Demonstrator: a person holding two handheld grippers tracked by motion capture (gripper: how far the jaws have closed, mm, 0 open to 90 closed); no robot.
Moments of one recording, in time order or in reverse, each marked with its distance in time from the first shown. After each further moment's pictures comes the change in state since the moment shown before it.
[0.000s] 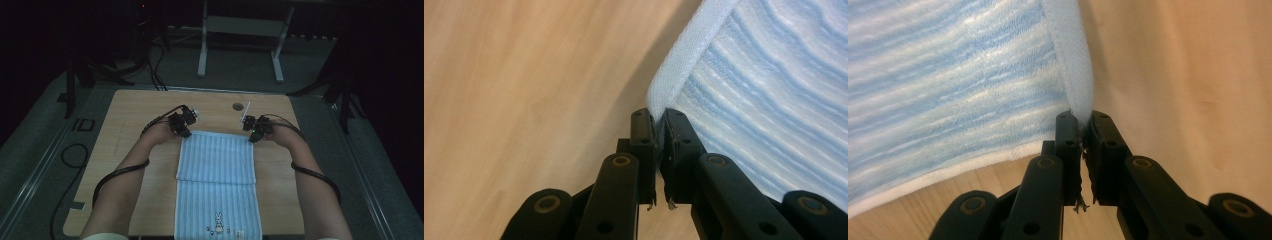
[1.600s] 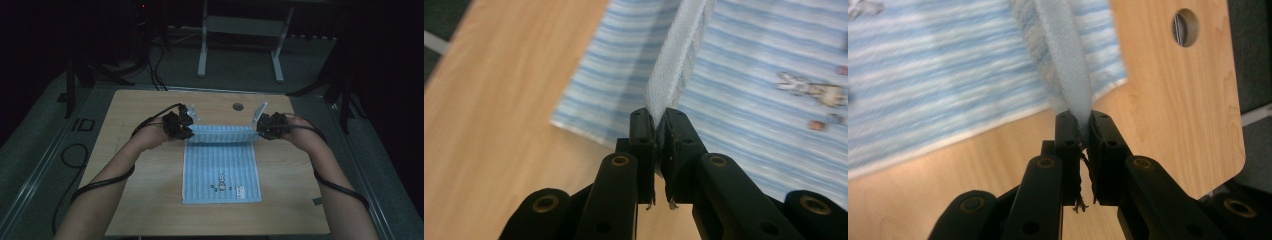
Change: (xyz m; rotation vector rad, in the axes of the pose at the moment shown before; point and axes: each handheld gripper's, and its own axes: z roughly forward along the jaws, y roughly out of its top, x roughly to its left) left arm -0.040 -0.017 -0.069 -0.151 -0.064 0.103; right arm 0.035 -0.034 -0.070 -0.120 -0.192 -0.122
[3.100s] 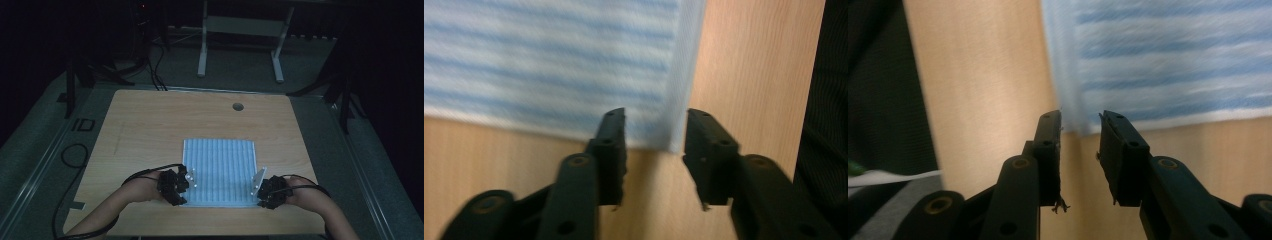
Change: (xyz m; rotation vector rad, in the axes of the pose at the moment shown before) left arm -0.121 -0.072 0.033 0.191 -0.287 0.158; right arm 0.155 -0.050 0.026 0.003 0.374 -0.096
